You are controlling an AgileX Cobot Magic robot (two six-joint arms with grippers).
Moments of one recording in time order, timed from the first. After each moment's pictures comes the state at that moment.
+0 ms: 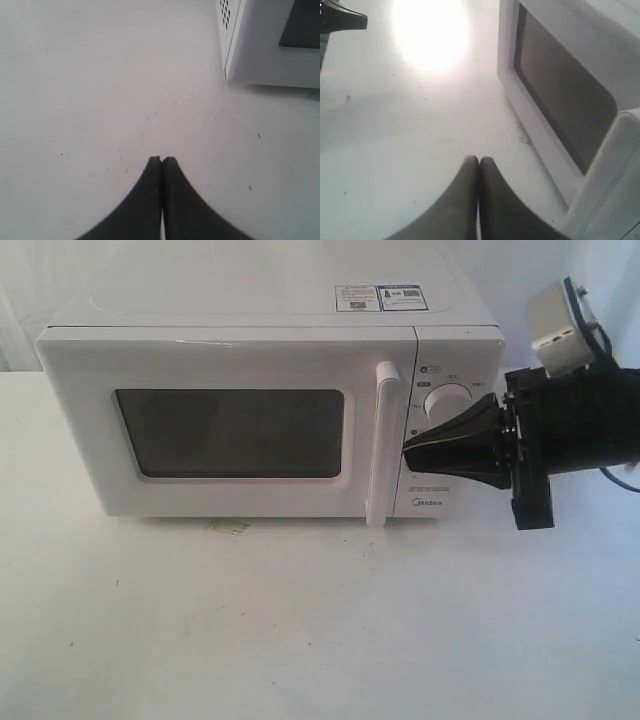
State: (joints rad) left arm 0.11 0.01 0.02 -0.21 0.42 0.18; right arm -0.10 1.45 -0.87 1.31 1.19 -1.91
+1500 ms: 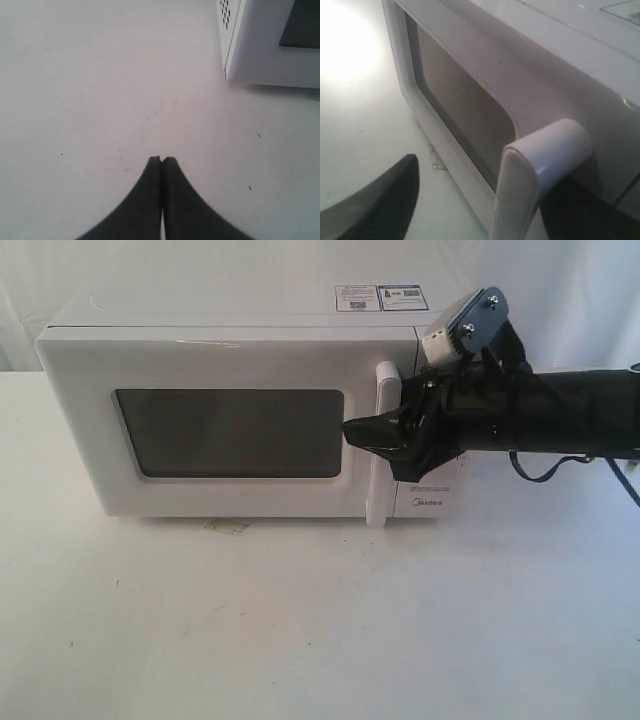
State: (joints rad) left arm 0.11 0.01 0.02 -0.21 0.42 0.18; right arm 0.11 1.58 -0.87 1.72 0.73 -2.12
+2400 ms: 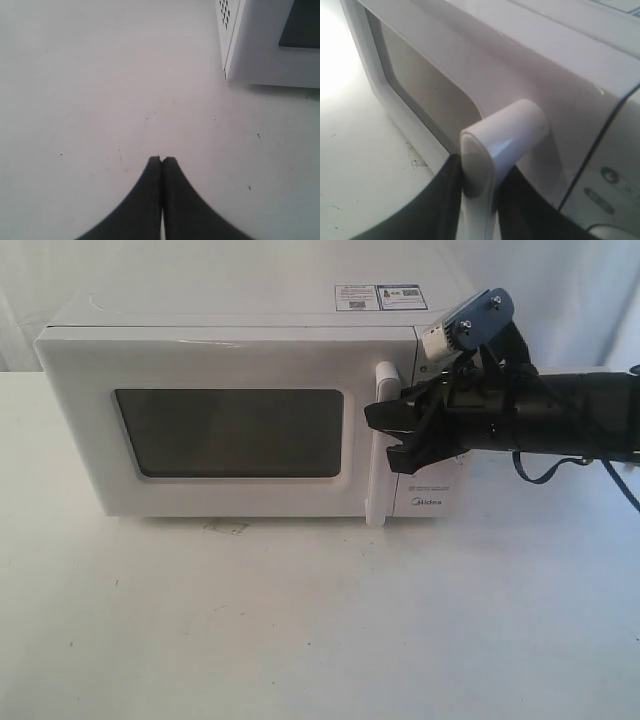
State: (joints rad) left arm 0.11 0.01 0.02 -0.21 0.42 0.18; right arm 0.12 1.57 -0.86 1.77 0.64 -2.10
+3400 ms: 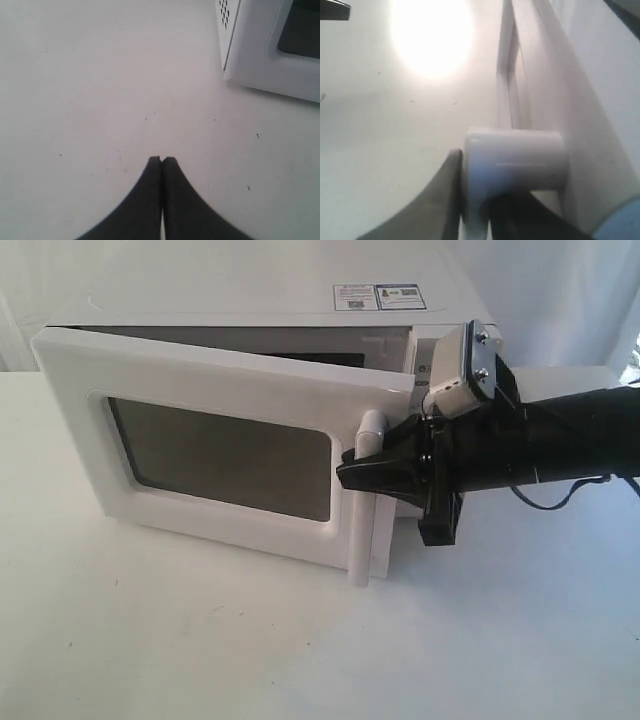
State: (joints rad) left arm 0.11 0.01 0.02 -0.21 0.42 0.18; right arm 0.09 1.60 -0.87 1.50 1.04 -2.10
